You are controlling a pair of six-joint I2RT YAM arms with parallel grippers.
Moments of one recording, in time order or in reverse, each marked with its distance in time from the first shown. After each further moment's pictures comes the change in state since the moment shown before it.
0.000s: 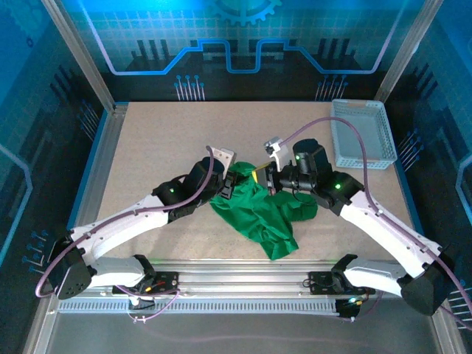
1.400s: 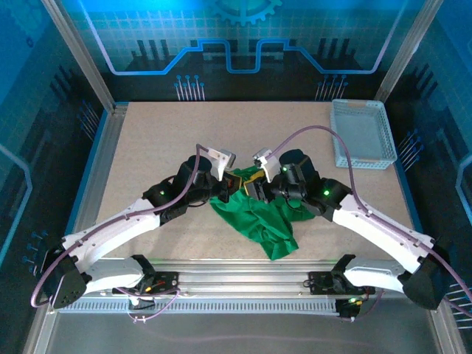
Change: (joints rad) left arm 0.063 -0.075 -0.063 0.103 0.349 -0.051; right arm 0.129 0.032 -0.065 0.051 0.113 -0.081
